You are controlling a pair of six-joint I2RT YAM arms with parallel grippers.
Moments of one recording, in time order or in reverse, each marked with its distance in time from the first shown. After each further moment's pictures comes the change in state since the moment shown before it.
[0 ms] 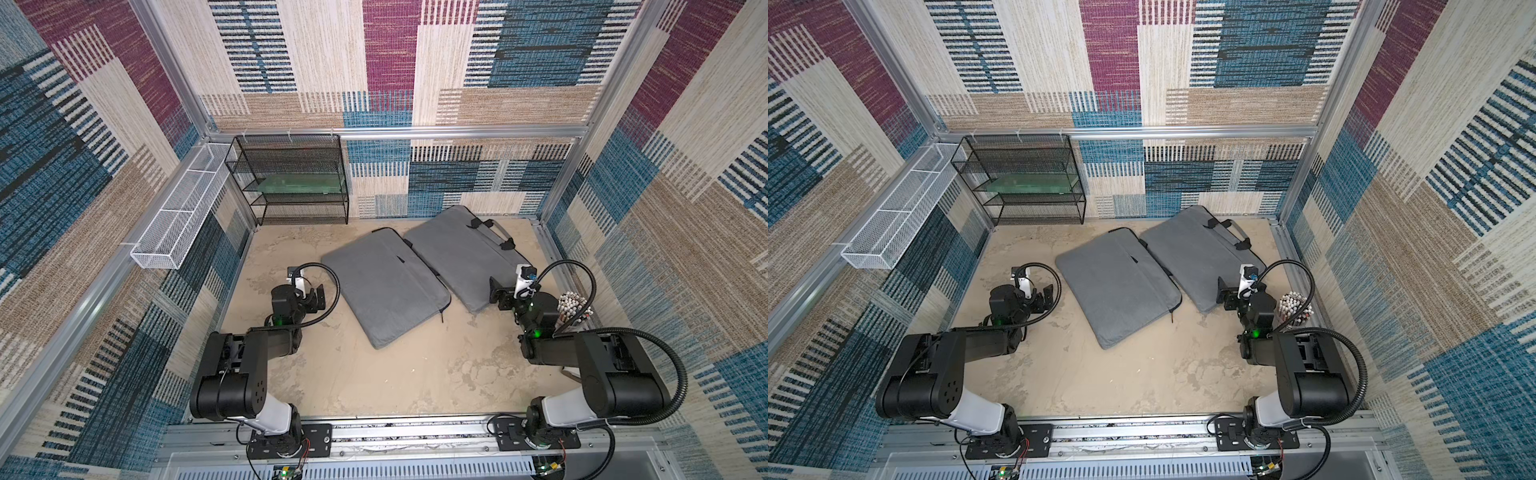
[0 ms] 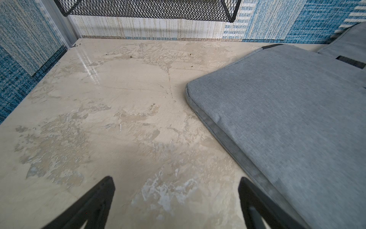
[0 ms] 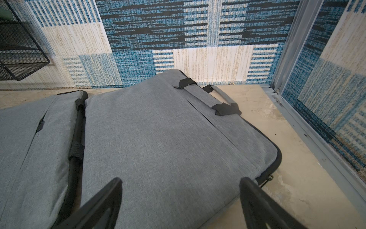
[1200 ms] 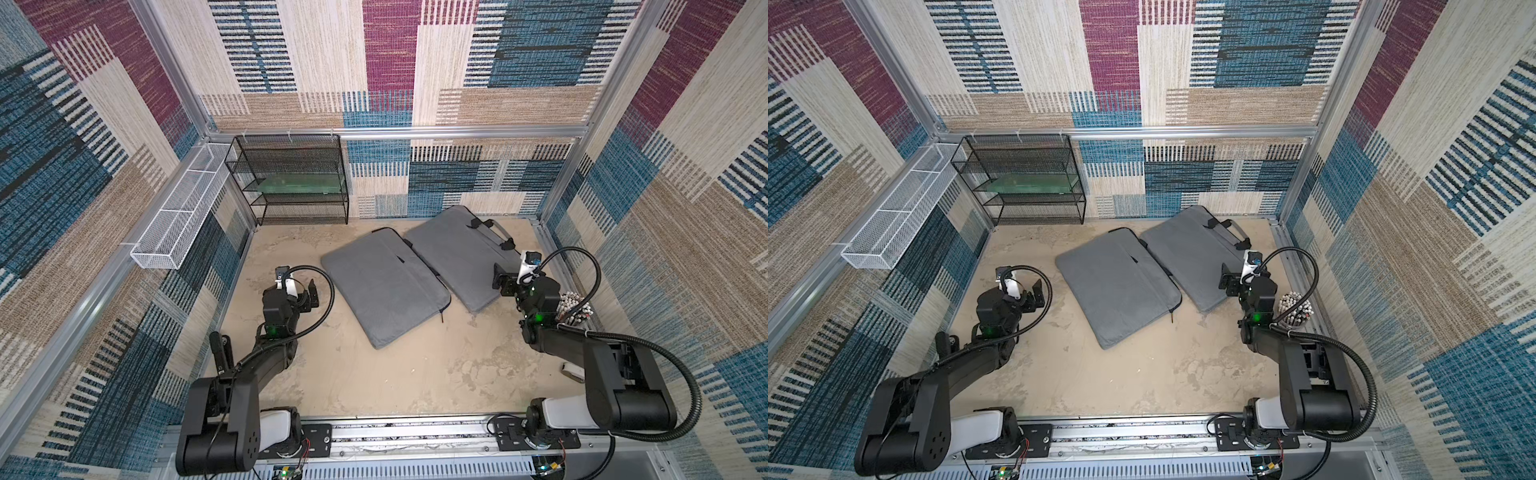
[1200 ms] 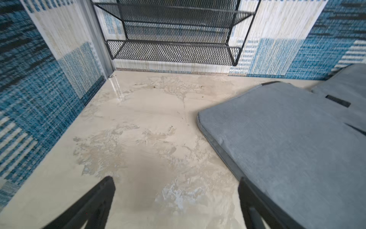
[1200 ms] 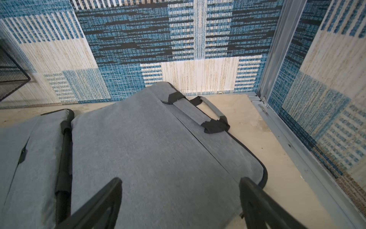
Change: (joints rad) left arm 0.000 -0.312 -0.066 -0.101 -0.103 -0.044; right arm 0.026 -0.089 0.186 -0.284 0.102 0.039
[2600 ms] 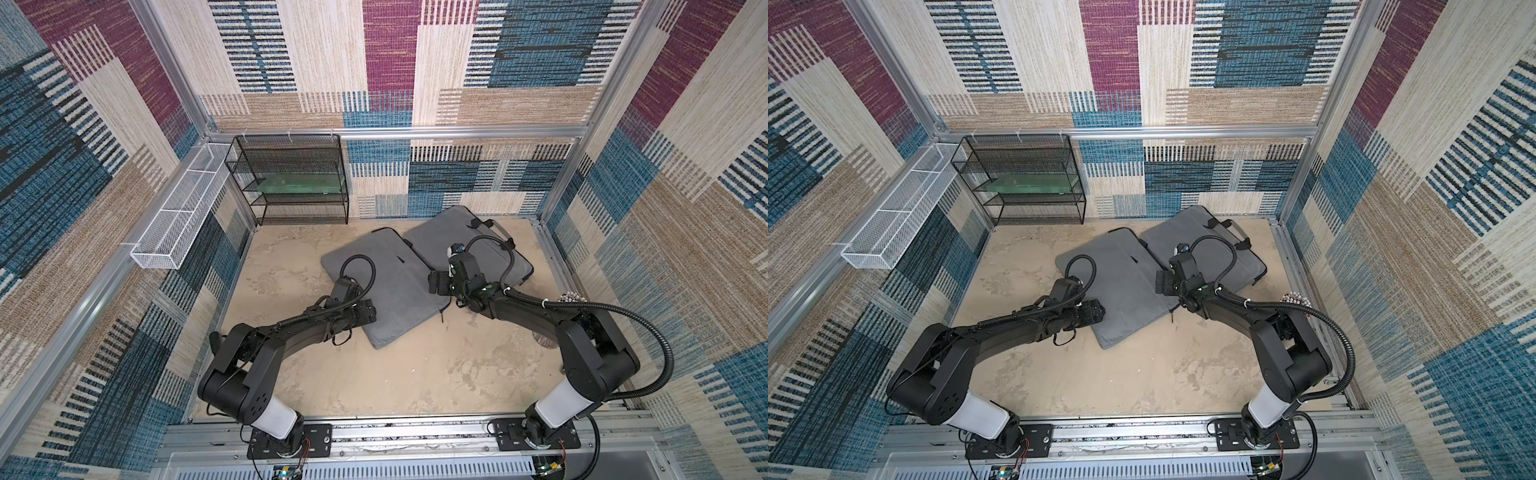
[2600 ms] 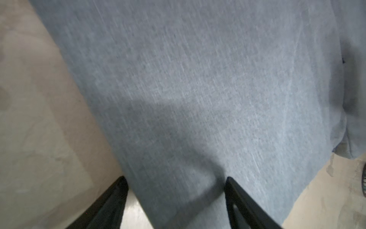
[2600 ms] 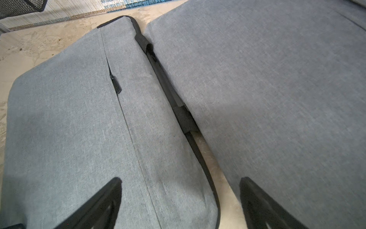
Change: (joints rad) left arm -0.494 0.337 0.340 -0.652 0.127 -0.600; right arm 0.513 0.238 0.475 -0.776 0.154 0.347
